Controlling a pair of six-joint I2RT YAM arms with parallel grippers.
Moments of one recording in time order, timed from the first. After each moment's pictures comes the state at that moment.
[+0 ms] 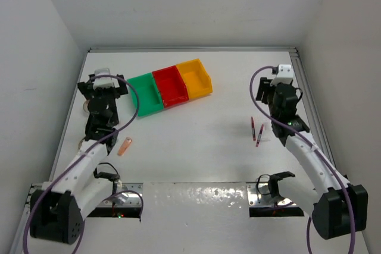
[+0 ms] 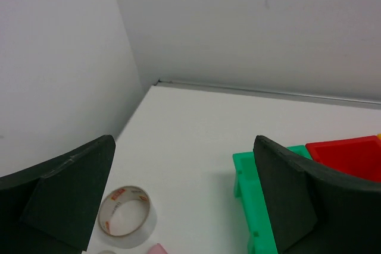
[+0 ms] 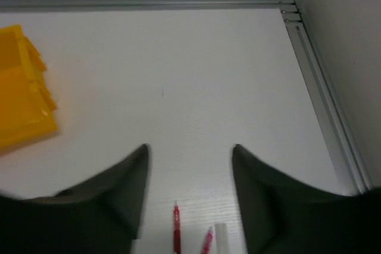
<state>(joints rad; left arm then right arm) -0.14 0.95 0.50 0.58 -0.44 0.13 0.19 0.99 0.60 0.15 0.31 0.00</state>
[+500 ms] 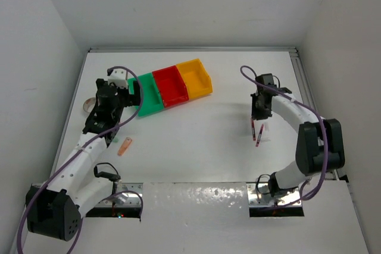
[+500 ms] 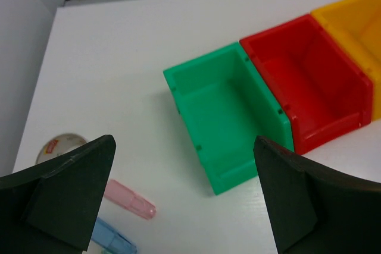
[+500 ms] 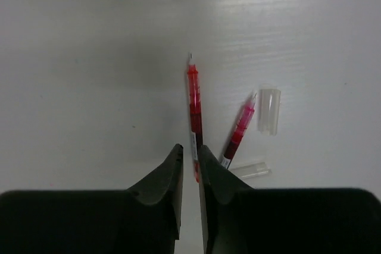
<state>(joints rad) -0.19 0.95 0.67 0.04 -0.22 0.04 0.13 1.52 0.95 -0.56 0.11 0.20</state>
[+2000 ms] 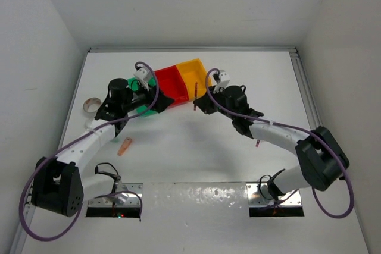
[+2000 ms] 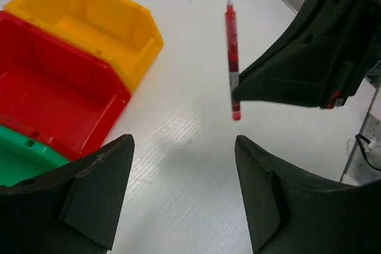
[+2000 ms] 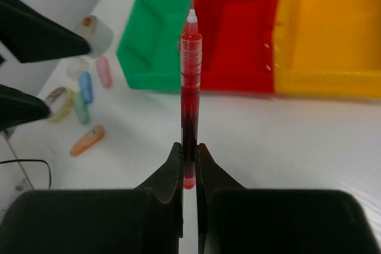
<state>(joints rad) -0.25 1.15 0.71 0.17 0.60 -0.15 0.59 1.41 0.71 0.40 -0.13 0.43</state>
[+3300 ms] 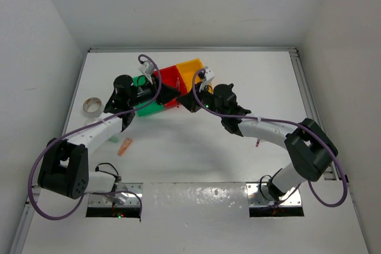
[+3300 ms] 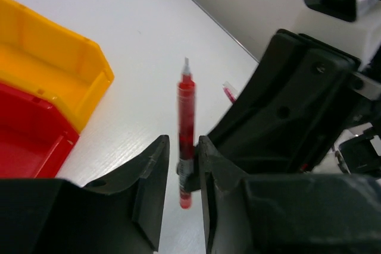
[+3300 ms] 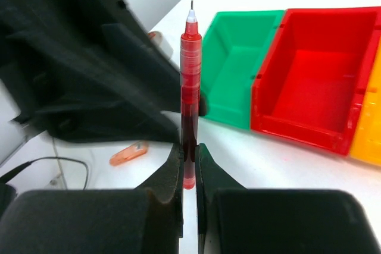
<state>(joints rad) -0.28 1.32 0.73 0.49 0.76 -0.43 0.72 1.55 0.82 0.61 -0.21 0.41</state>
